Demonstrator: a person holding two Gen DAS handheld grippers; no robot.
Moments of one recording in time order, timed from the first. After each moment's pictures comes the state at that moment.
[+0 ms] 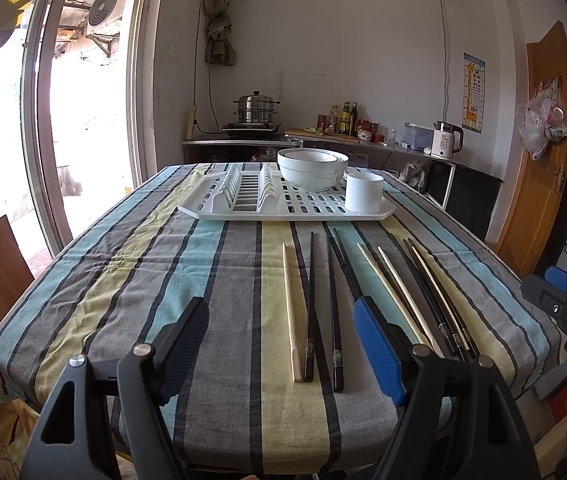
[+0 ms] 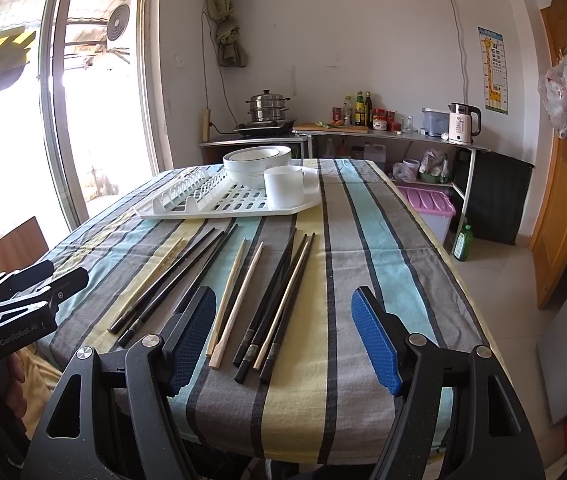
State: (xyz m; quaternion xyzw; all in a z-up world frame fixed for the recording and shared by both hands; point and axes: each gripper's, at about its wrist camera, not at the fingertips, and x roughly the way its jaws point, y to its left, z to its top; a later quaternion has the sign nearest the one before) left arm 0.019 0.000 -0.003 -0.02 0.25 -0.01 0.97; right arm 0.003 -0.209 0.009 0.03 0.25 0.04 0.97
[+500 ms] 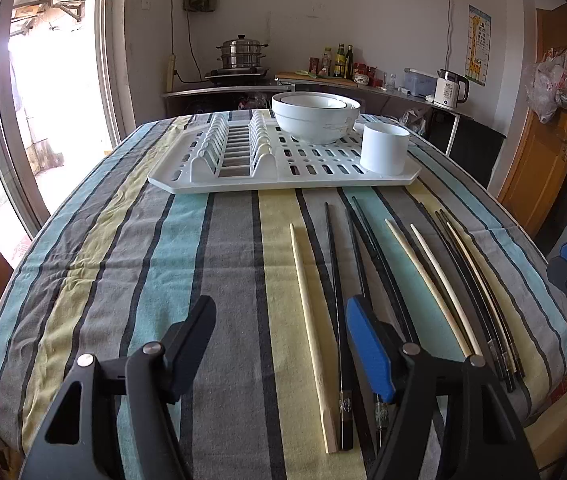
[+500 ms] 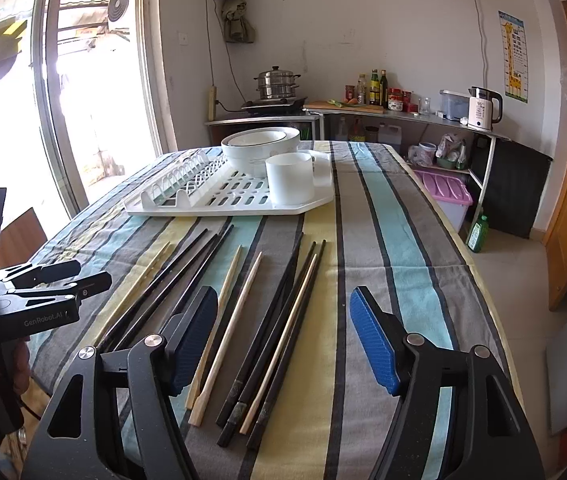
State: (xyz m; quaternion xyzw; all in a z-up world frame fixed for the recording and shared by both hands) left arm 0.114 0.007 -0.020 0.00 0.36 -0.04 0.93; right arm 0.079 -0.211 0.004 0.02 0.30 0.06 0.95
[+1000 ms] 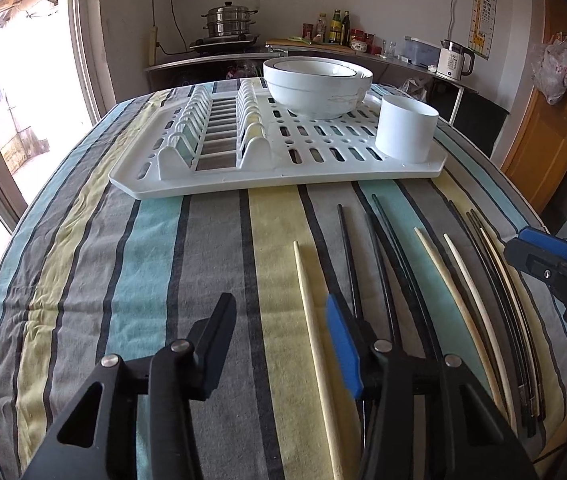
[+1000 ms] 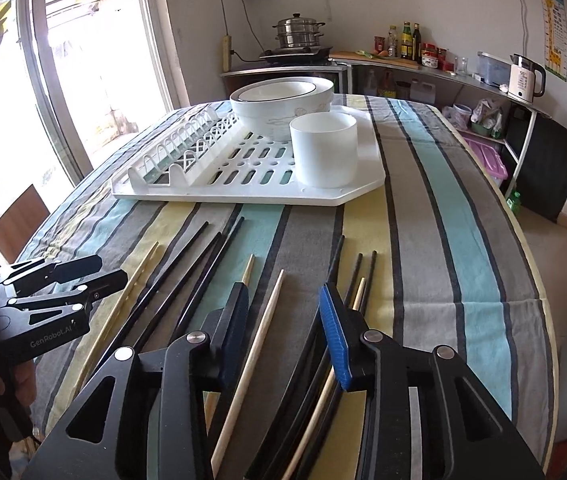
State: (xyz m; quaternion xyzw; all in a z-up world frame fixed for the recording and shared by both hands) left arm 0.181 0.005 -0.035 0.01 0.42 -0.05 0.91; right arm 0.178 -0.187 -0.017 0.01 0.39 0.10 0.91
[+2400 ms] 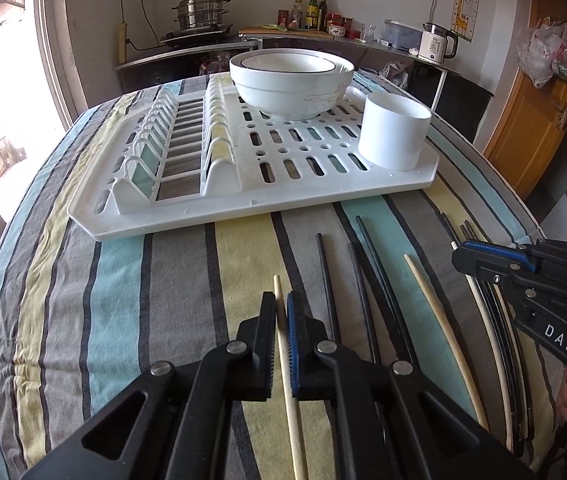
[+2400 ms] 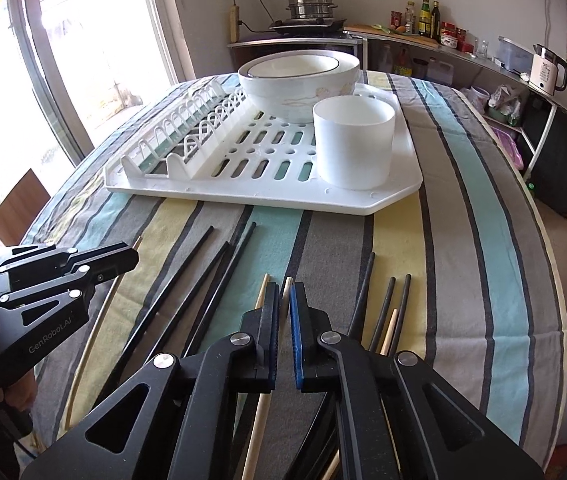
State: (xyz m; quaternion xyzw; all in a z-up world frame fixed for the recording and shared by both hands) left arm 0.220 -0.008 -0.022 0.03 0.44 -0.10 0.89; right arm 0.217 -0.172 -0.013 0.01 0.43 0.12 0.89
